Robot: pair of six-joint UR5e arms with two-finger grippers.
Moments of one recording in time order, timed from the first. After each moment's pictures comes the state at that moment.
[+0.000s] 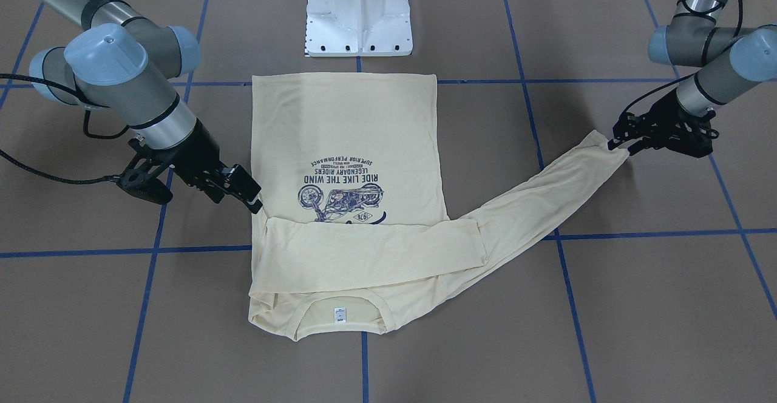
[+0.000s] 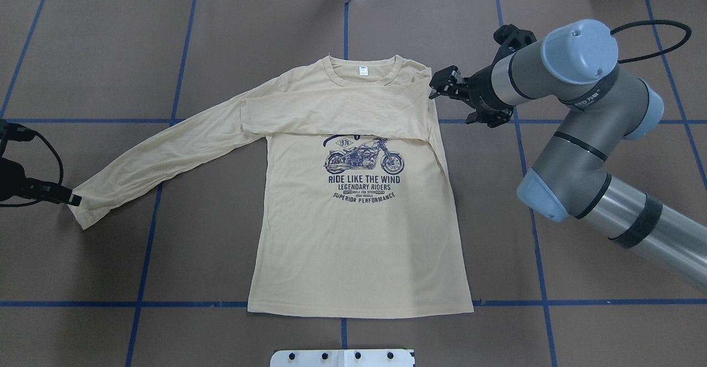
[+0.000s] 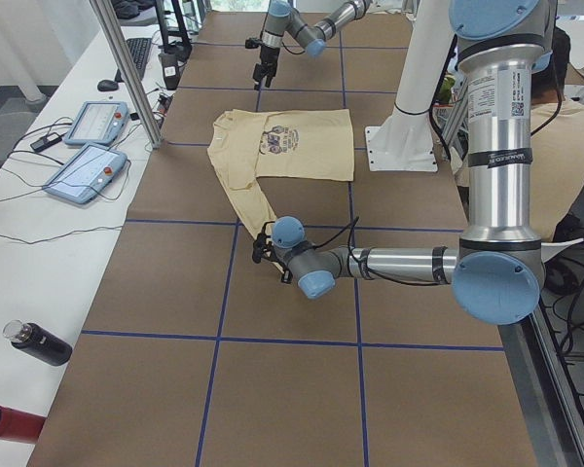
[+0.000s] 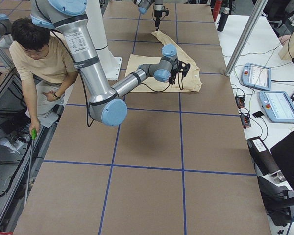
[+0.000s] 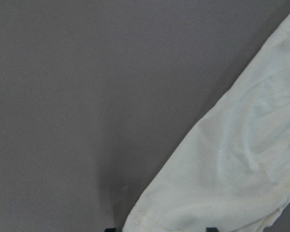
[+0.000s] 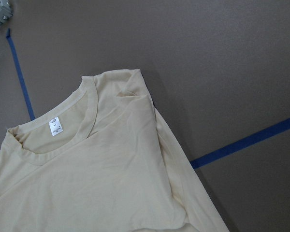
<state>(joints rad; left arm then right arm) -0.93 -1.48 -1.51 -2.52 -2.31 -0.81 0.78 -1.14 1.65 -1.03 1.98 1.62</state>
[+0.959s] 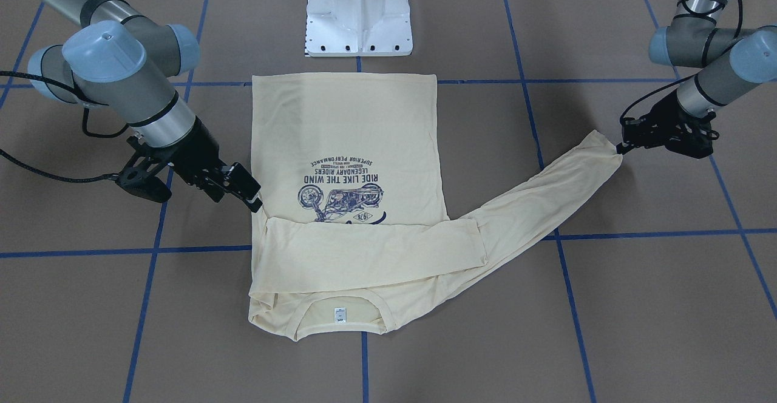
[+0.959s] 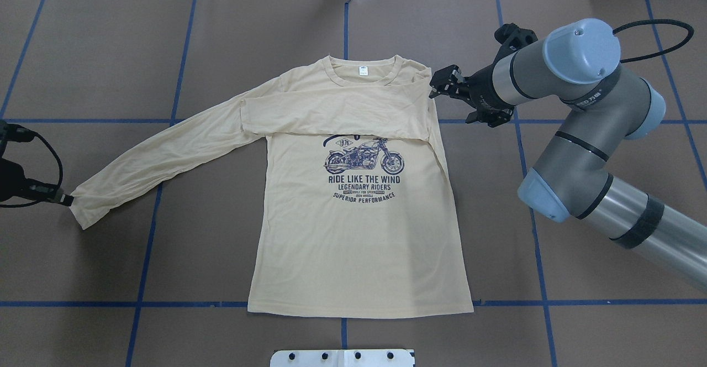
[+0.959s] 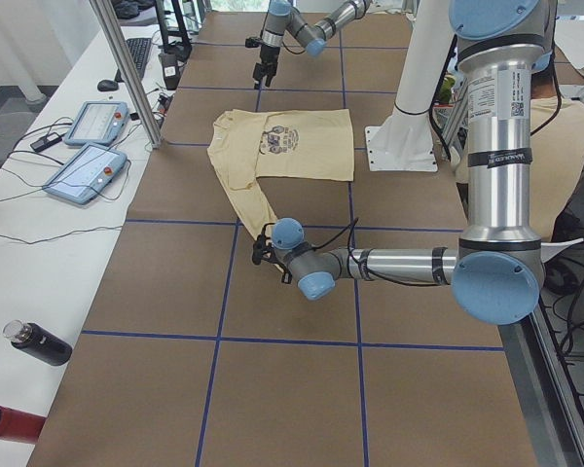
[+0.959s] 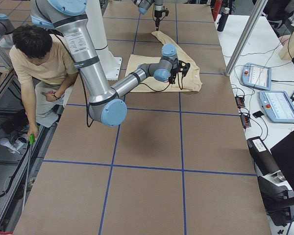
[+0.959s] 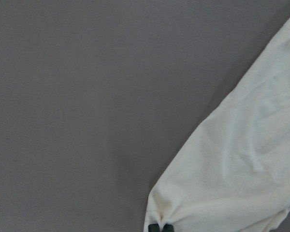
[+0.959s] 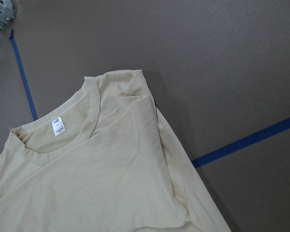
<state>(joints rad) -0.93 -1.48 -1.50 -2.52 -2.31 -0.81 0.78 -1.14 1.66 -1.03 1.98 1.63</state>
